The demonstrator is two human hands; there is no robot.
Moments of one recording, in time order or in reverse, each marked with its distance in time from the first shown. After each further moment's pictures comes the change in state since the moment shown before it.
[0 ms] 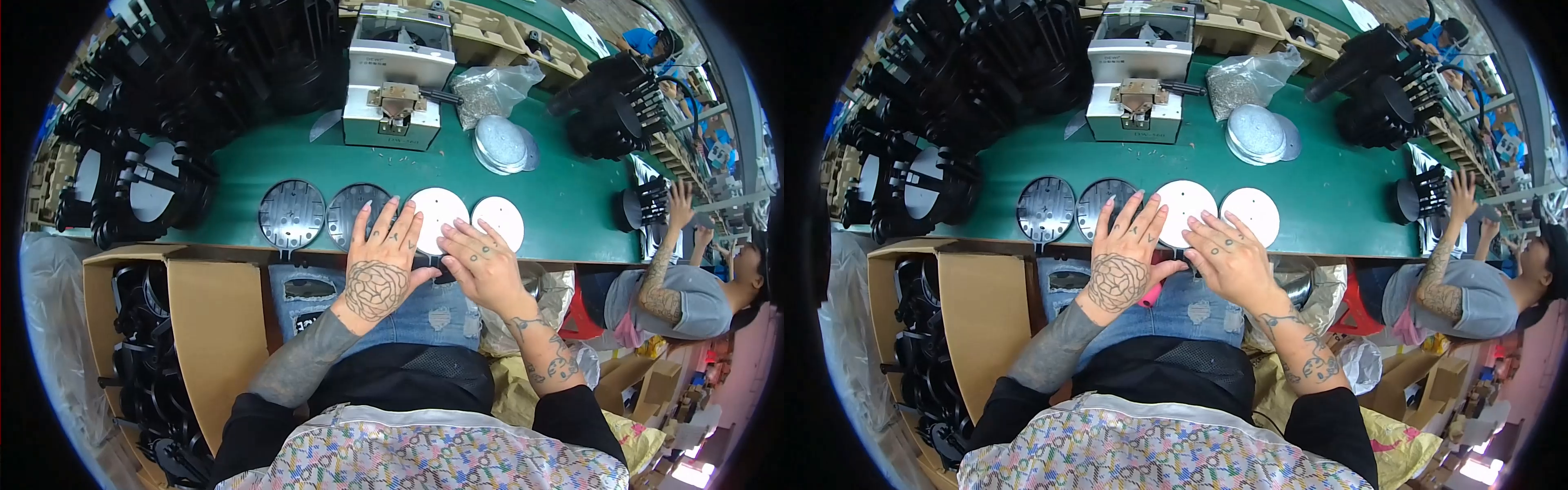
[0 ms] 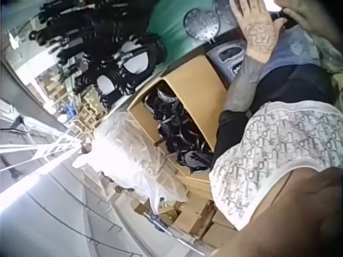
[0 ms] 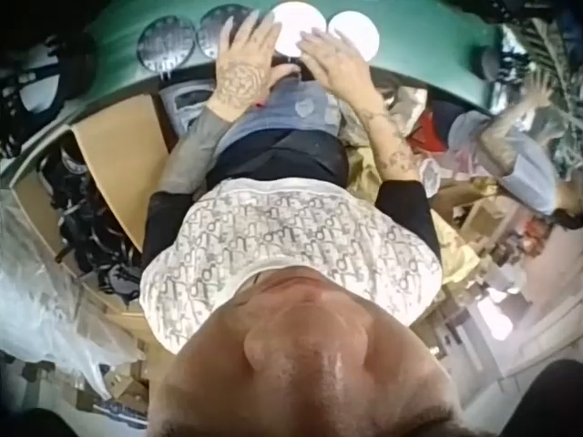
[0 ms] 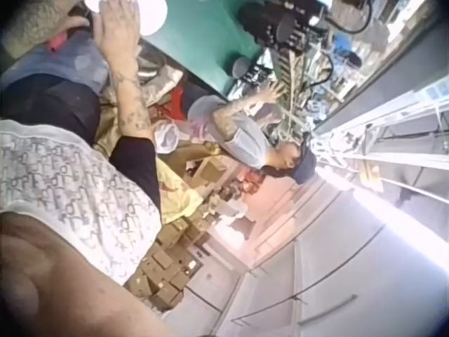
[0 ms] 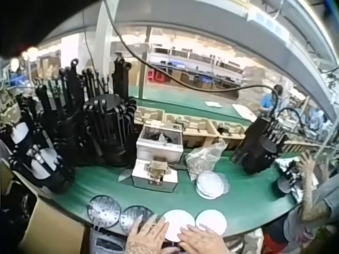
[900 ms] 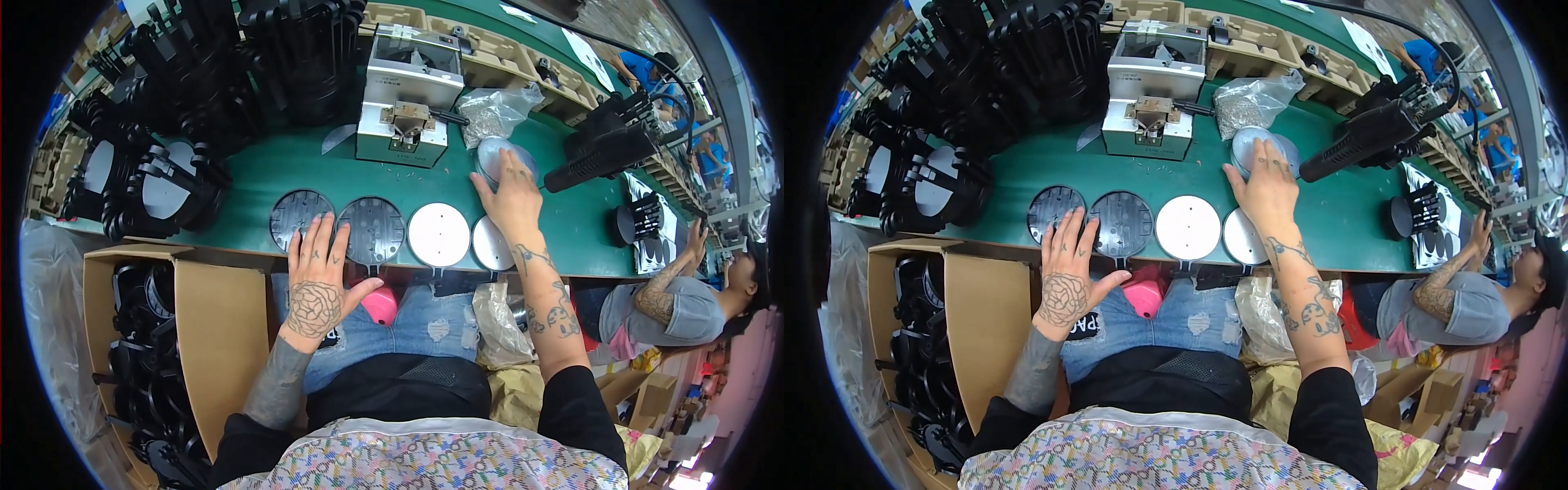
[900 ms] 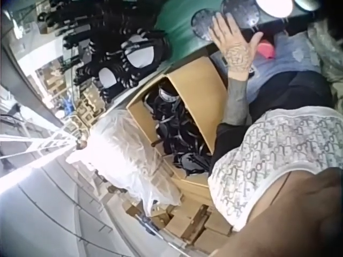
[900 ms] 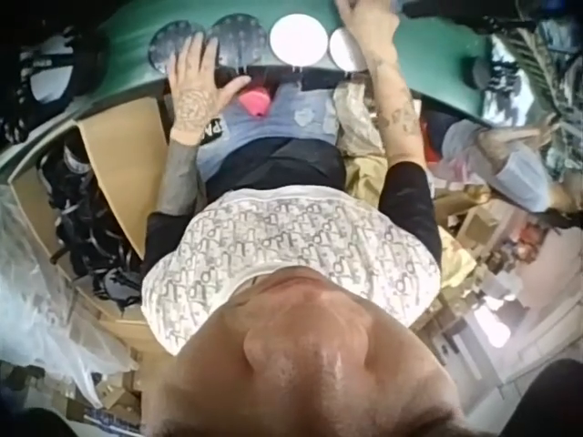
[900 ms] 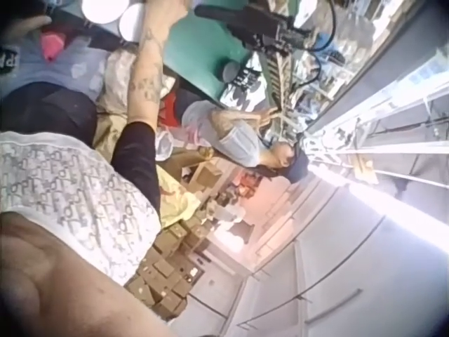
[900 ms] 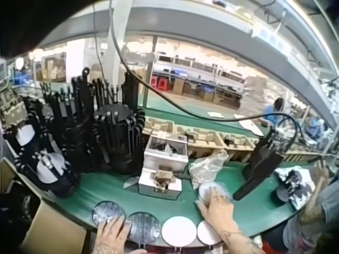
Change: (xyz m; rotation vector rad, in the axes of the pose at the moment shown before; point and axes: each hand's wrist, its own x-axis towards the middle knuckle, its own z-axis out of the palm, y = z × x) left_hand -0.050 -0.053 -0.033 0.024 0.103 -0.212; right_hand 0.078 0.100 0.012 -0.519 0.373 0.215
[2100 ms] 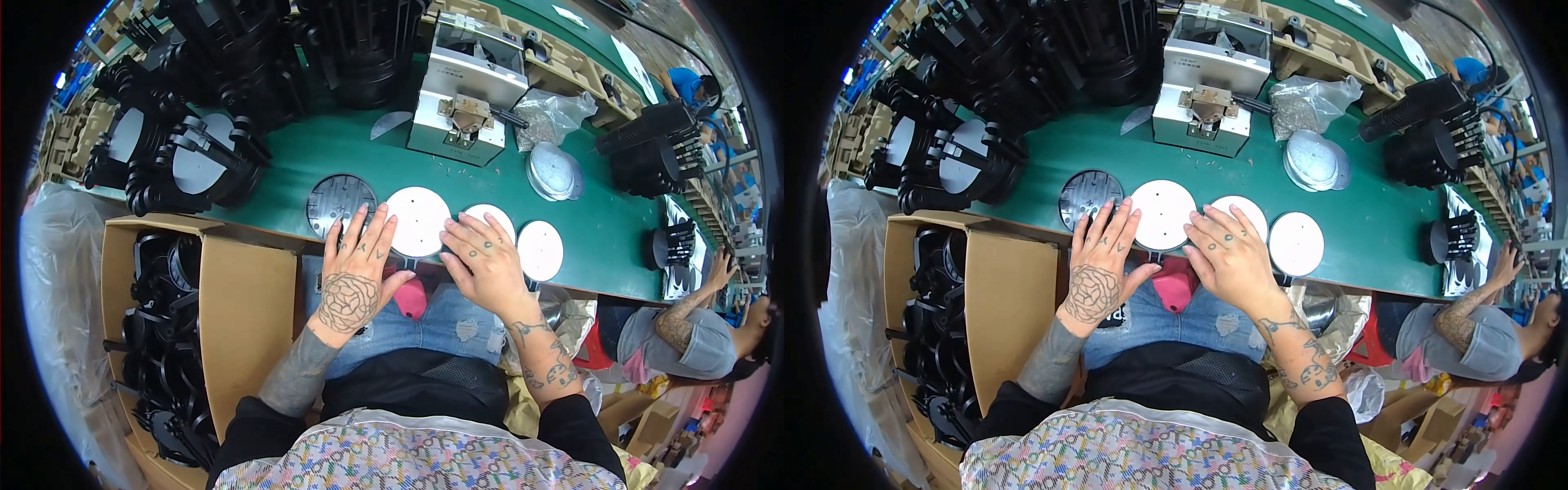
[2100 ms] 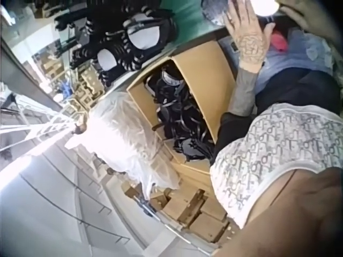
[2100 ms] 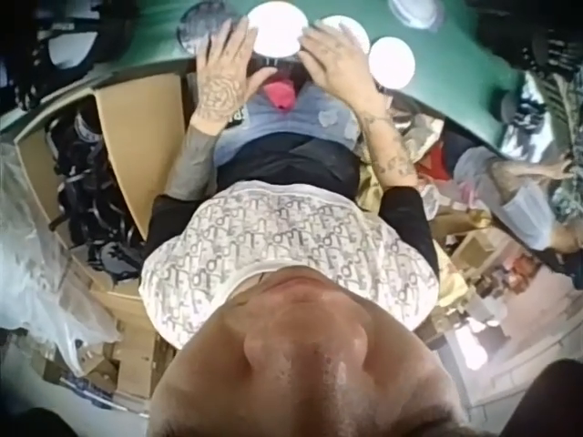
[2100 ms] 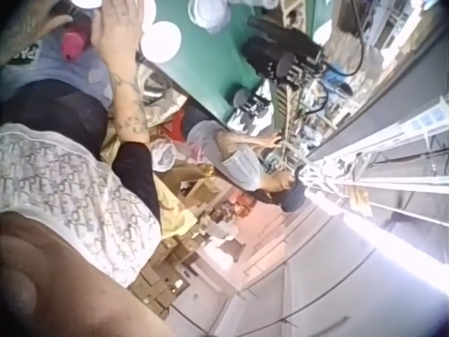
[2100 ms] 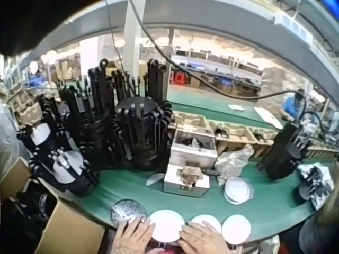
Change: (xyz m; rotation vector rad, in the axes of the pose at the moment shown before) left_hand -0.005 -0.003 -0.003 0.038 -0.051 0.009; right_hand -0.044 -0.112 -0.058 0.564 -0.329 -0.332
